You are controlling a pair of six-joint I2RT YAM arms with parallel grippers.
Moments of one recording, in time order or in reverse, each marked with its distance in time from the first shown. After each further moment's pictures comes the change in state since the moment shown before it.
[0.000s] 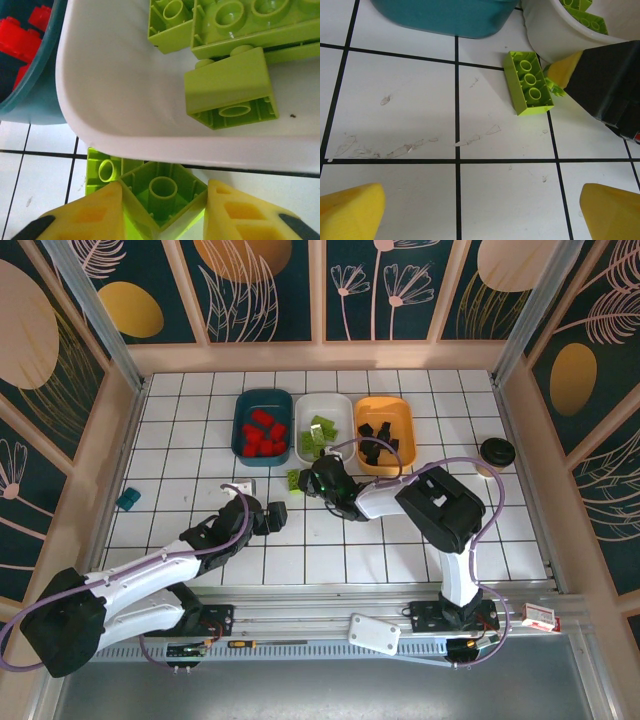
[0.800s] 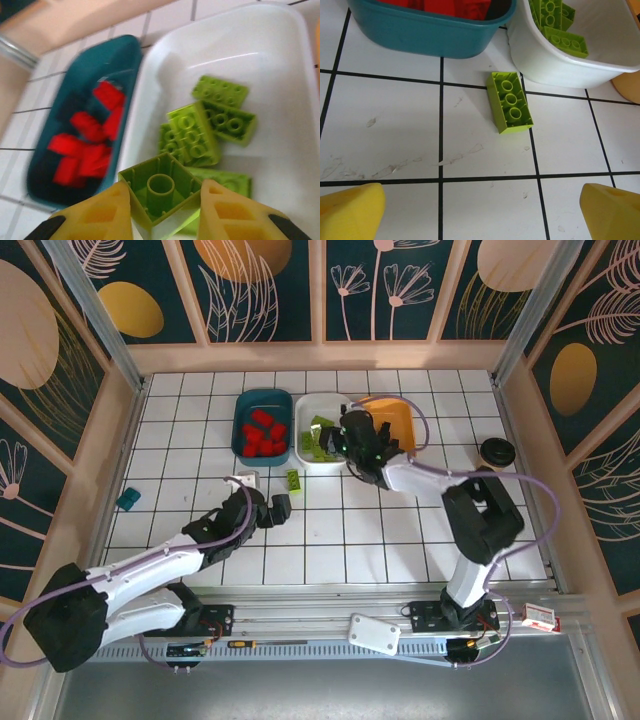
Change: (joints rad) left arm 0.000 0.047 0.077 -0.007 0.002 0.010; right arm -0.190 -0.164 0.187 -0.268 -0.041 -0.234
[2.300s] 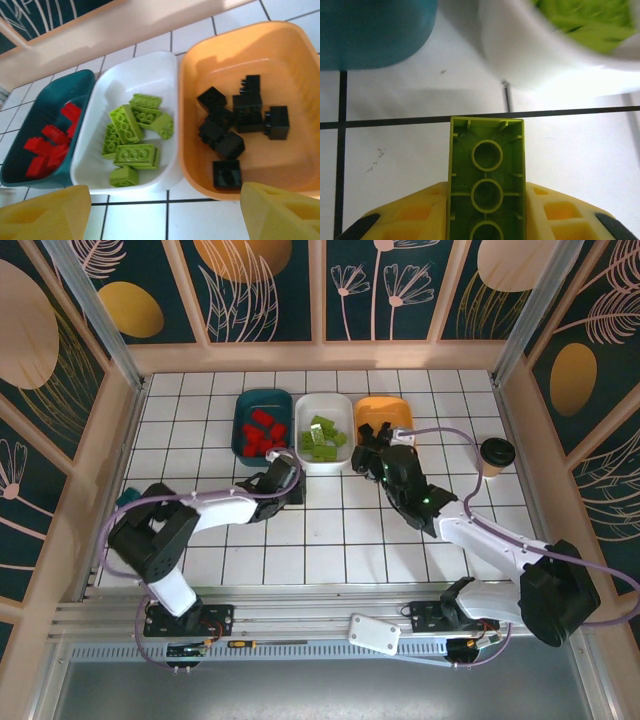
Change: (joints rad) left arm 0.048 0.564 0.343 0.096 0.121 0.090; right arm 0.019 -0.594 -0.444 -0.064 0.243 0.000
